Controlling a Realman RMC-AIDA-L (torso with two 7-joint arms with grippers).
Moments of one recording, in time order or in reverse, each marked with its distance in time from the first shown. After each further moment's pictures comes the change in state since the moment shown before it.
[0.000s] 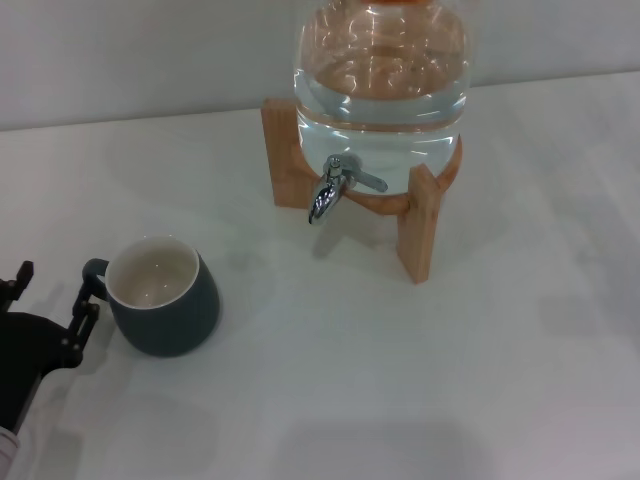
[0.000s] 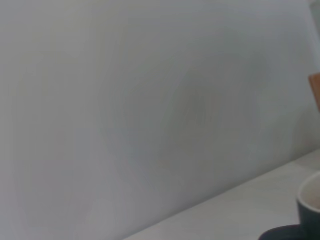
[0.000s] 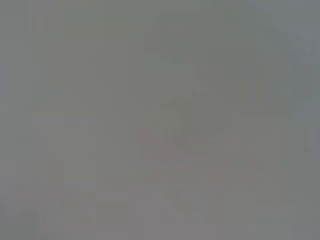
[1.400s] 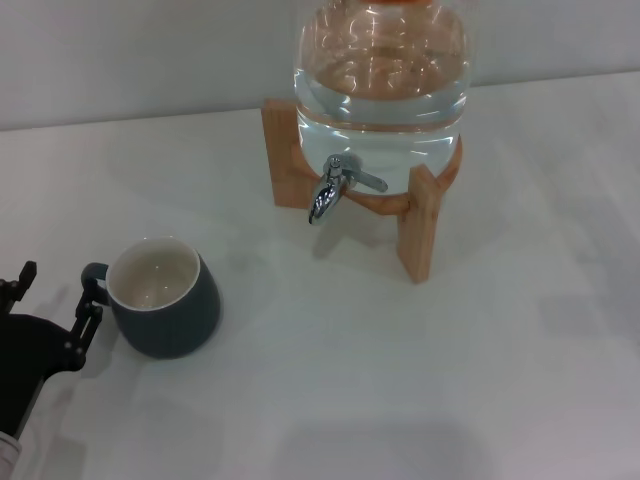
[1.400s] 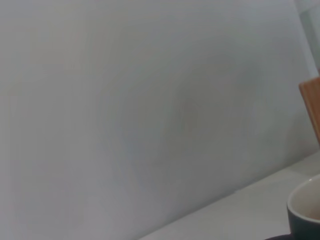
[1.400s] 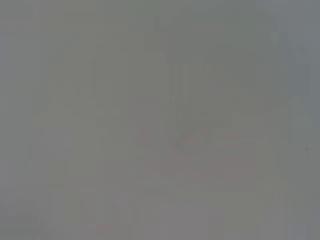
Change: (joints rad) left arm 0.014 0.003 0.007 0.009 0.016 0.026 0.016; right arm -0.001 0.000 -0.002 0.000 0.000 -0.002 0.000
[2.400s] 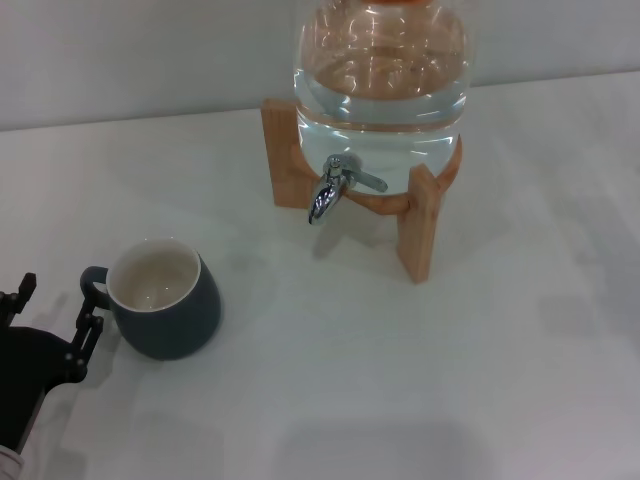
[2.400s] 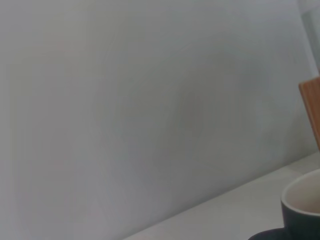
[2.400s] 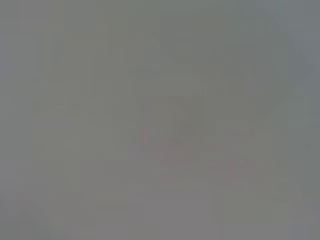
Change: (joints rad) left arm 0.036 -0.001 -0.001 0.031 0.001 0.002 0.010; right arm 0.000 0.000 -0.001 0.004 -0.004 0.001 0.009
